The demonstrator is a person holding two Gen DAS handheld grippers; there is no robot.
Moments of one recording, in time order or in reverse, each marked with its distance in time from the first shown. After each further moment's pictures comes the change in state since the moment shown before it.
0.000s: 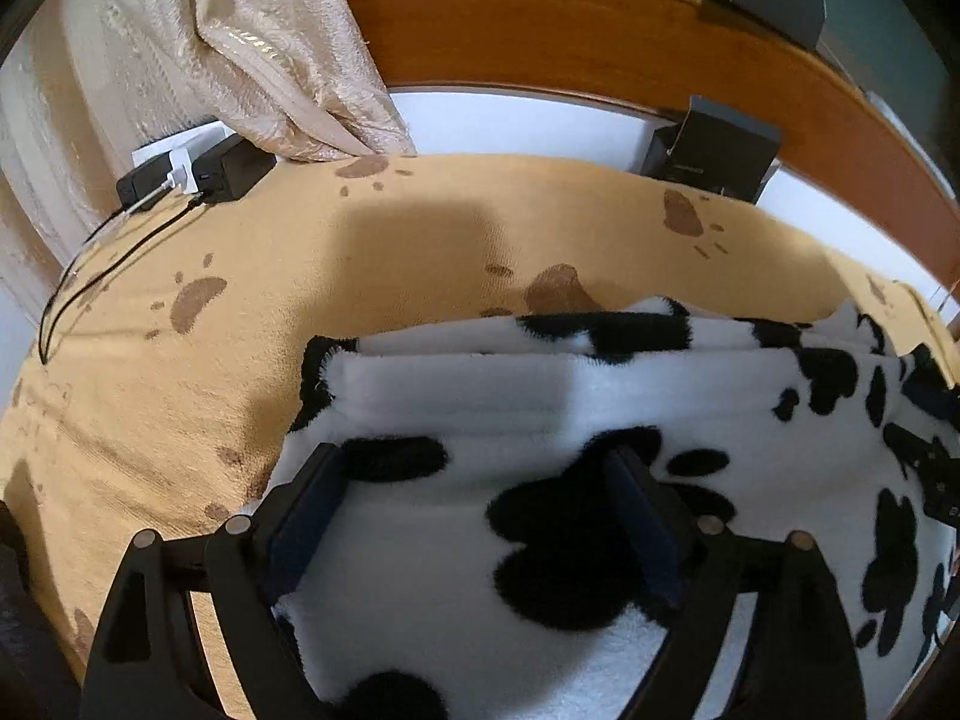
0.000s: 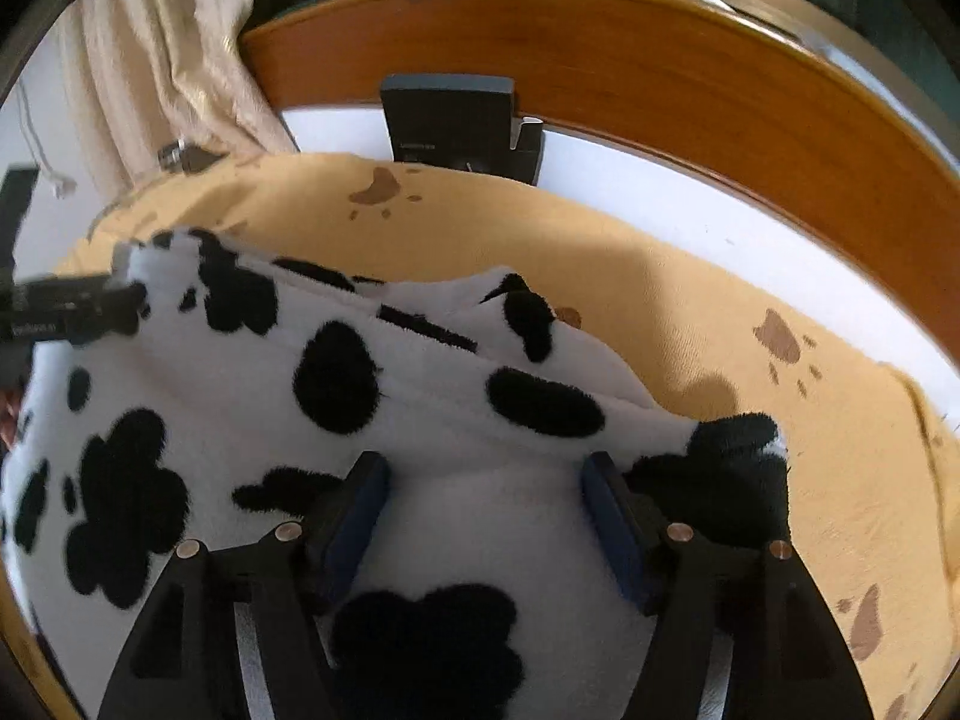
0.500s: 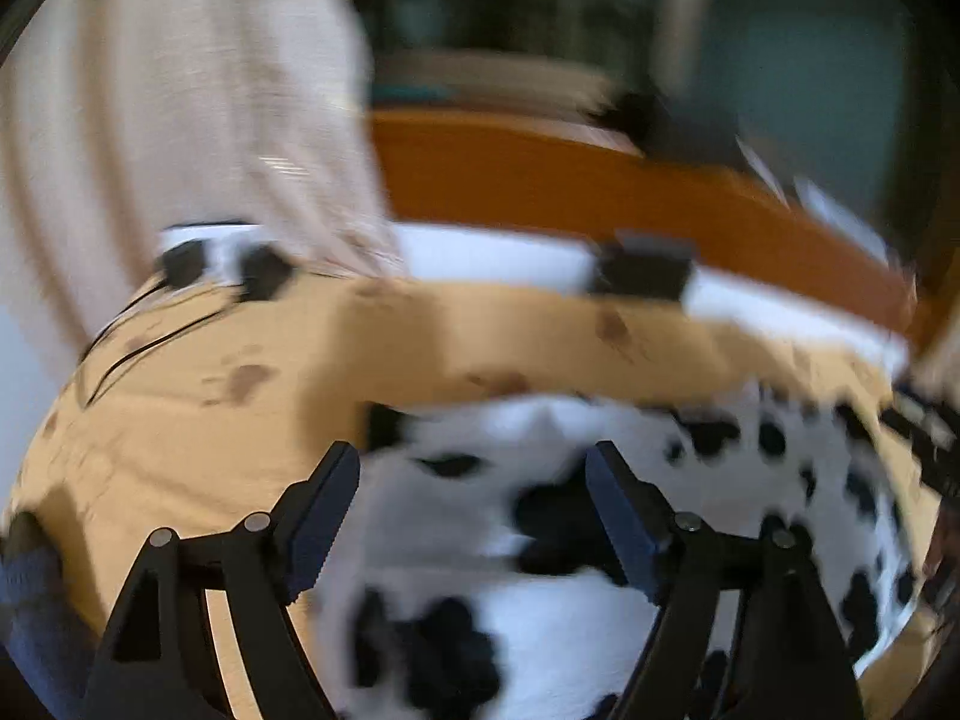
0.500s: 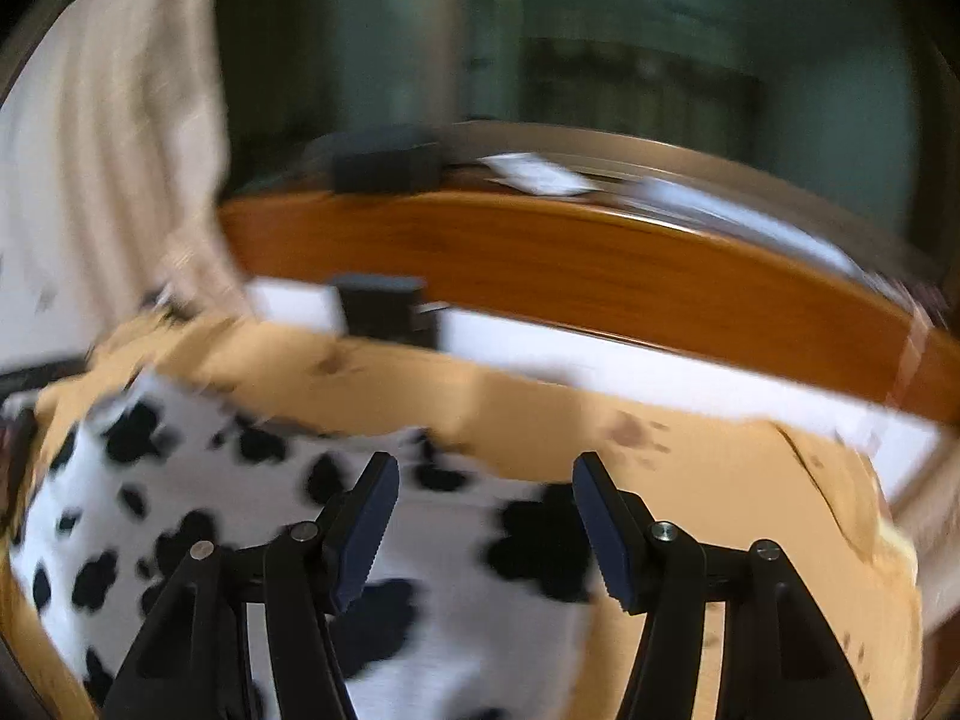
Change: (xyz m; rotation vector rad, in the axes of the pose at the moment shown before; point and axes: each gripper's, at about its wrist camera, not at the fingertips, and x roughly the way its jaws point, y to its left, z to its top) left arm -0.088 -0.015 -0.007 0.040 -0.197 -0.060; right arm -0.103 -0.009 -0.006 0.075 -0.309 -0.100
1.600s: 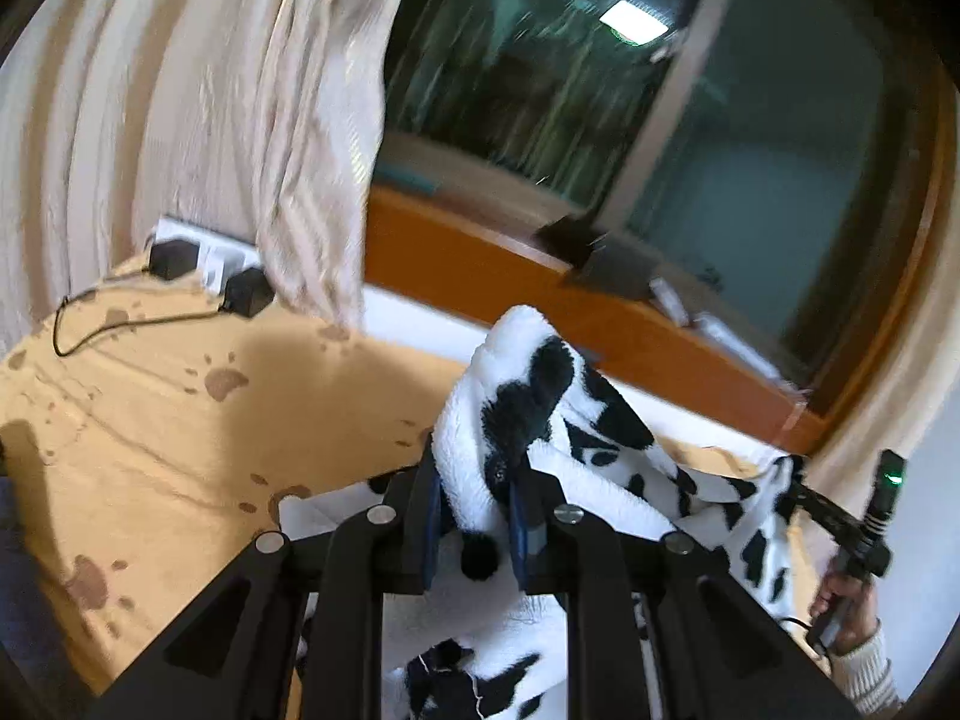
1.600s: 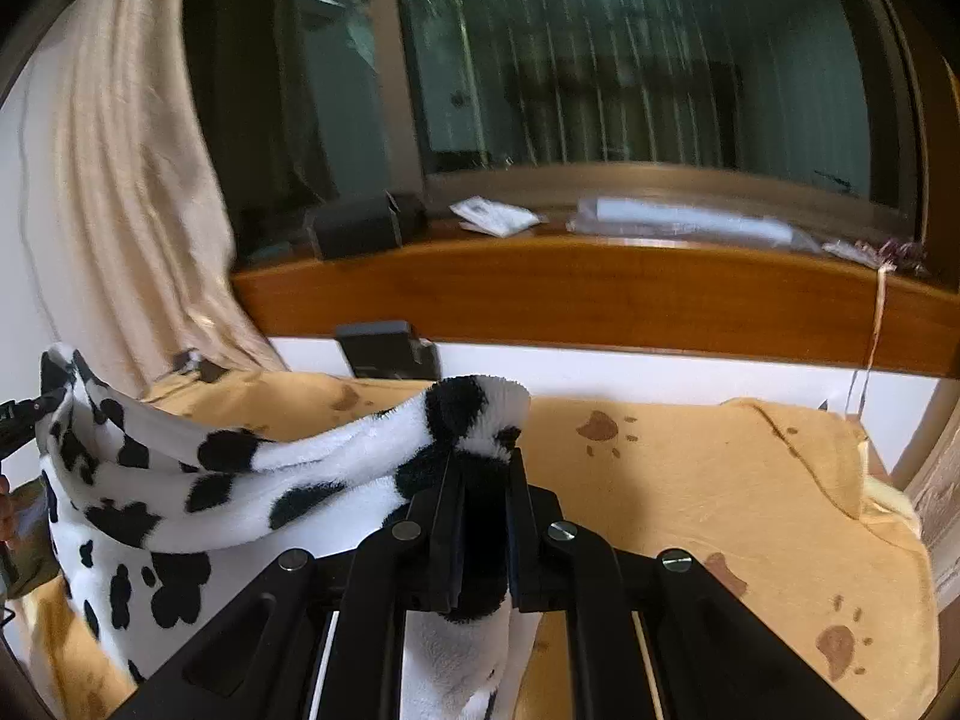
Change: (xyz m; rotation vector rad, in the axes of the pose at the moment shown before) left arm -0.073 0.042 -0.010 -0.261 -0.213 -0.254; right arm -0.037 -0.070 -0.027 0.205 -0.092 0.049
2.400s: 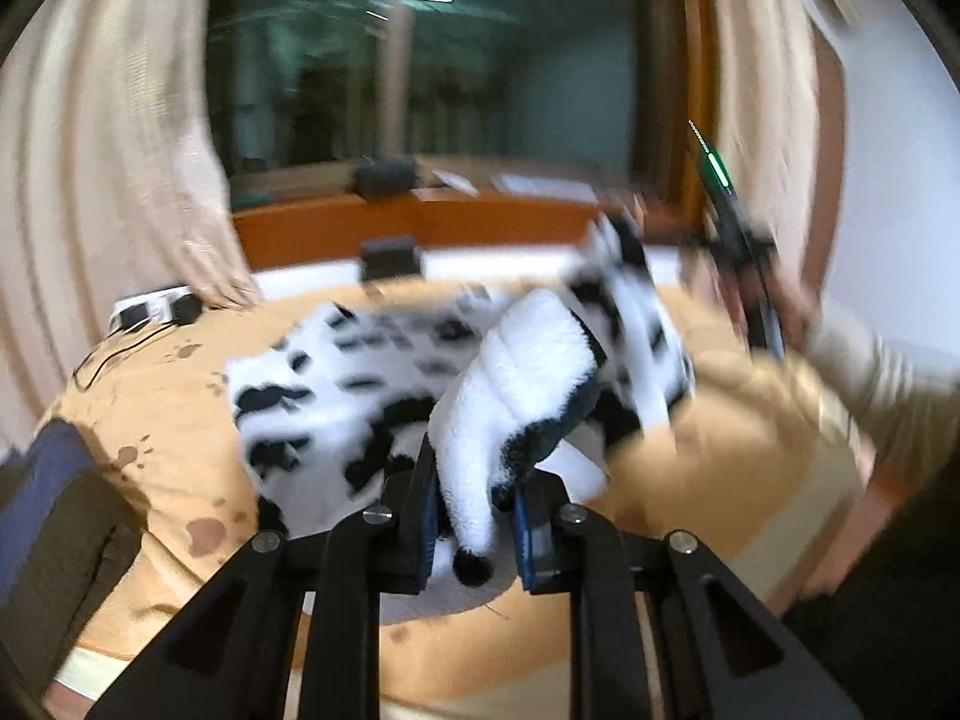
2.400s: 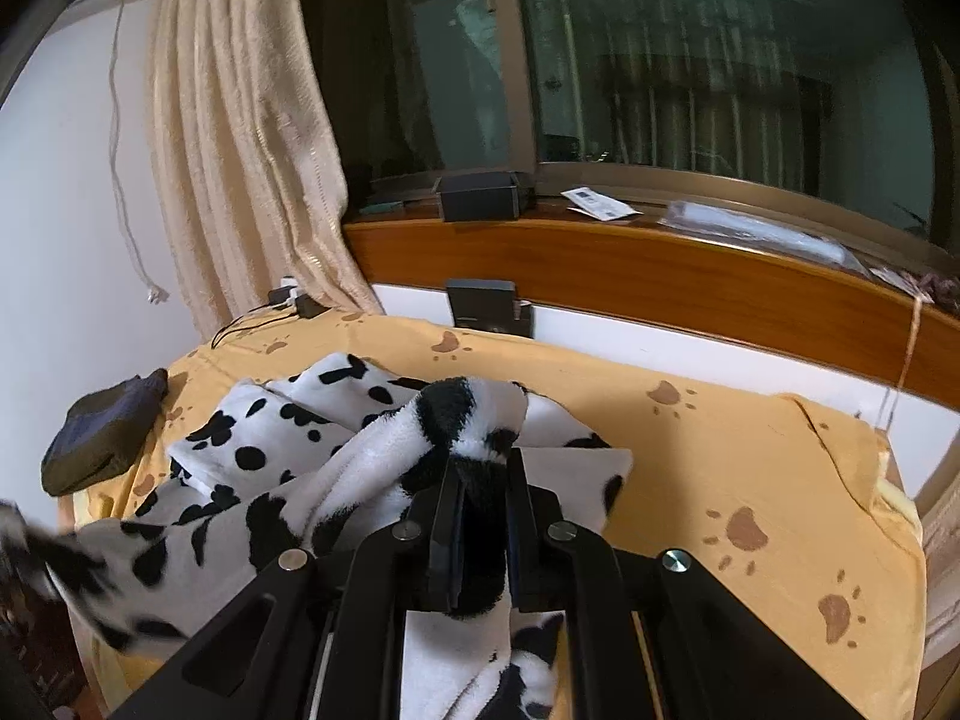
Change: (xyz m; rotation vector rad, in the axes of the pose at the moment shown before) left arm -0.199 -0.114 -0.191 0.427 -0.010 -0.131; right arm -0.089 0.026 -0.032 -0.142 0.029 0.176
